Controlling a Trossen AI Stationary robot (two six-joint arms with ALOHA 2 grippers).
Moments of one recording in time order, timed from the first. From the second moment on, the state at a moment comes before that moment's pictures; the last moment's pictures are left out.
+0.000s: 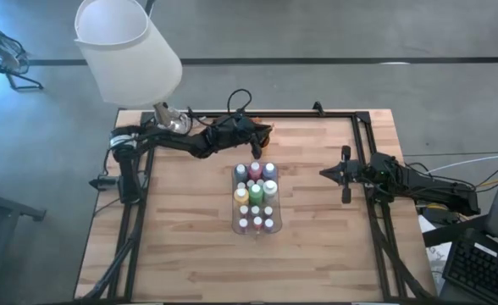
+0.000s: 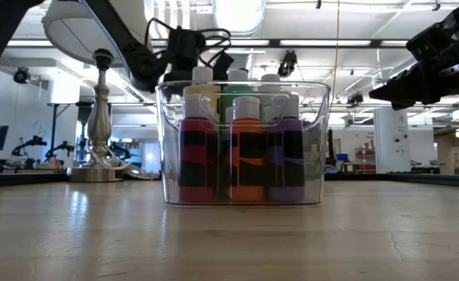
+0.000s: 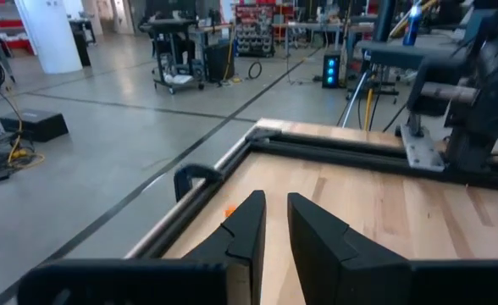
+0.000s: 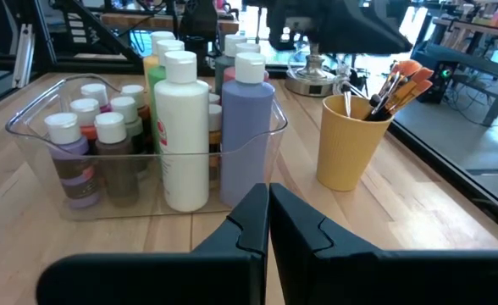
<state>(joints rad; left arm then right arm) 0.38 1.83 0.99 0.80 0.00 0.03 -0.25 0.08 0.08 -0.18 -0.13 -0.06</state>
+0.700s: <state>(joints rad) 0.32 1.42 0.99 0.50 0.01 0.02 -0.25 0.08 0.08 -0.18 -0.13 -0.06</state>
